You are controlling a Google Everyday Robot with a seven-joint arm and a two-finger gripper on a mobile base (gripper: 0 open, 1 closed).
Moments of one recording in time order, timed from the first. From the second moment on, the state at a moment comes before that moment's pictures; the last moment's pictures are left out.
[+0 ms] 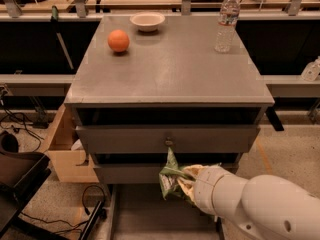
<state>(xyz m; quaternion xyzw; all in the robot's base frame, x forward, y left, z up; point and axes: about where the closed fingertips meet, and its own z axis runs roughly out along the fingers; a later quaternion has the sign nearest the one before) 0.406 -0.068 0.714 -0.51 0.76 0.01 0.41</state>
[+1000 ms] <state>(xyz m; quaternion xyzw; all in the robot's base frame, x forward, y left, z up) 0.491 -0.176 0.886 -0.45 0.73 0.00 0.52</state>
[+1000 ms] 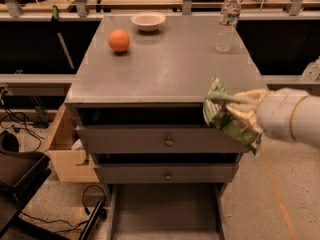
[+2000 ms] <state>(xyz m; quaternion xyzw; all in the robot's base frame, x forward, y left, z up) 0.545 -0.188 0.964 -0.45 0.70 0.01 0.56</state>
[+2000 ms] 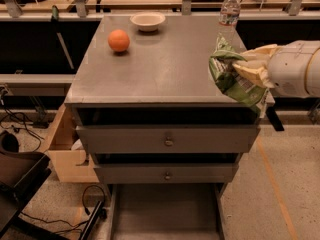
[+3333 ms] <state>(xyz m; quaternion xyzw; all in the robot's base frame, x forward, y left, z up) 0.674 -0.144 0.924 -0.50 0.67 0.15 0.52</state>
